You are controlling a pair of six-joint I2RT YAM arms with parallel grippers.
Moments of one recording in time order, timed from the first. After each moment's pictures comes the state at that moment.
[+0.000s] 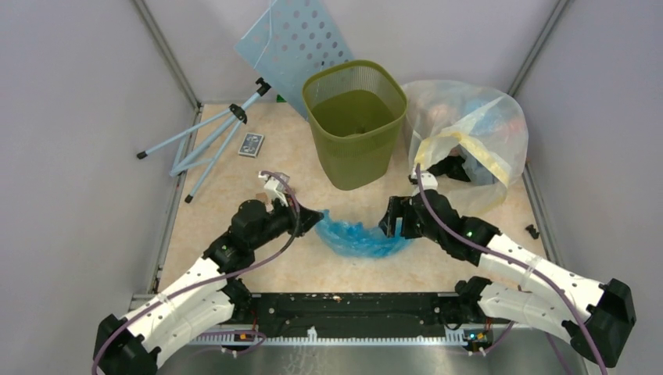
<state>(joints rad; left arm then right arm) -0.64 0.73 0.42 0.01 0.19 -0.65 0.83 0.88 0.65 -0.42 0.16 0.59</state>
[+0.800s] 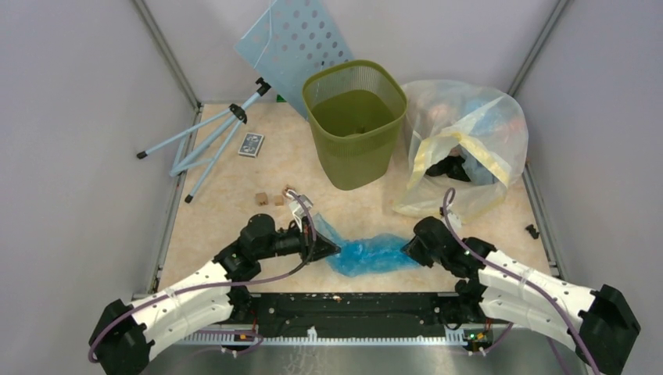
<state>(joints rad) -0.77 0.74 0.29 0.27 0.54 -0.60 0.83 0.81 0.37 -0.52 0.25 1.34</state>
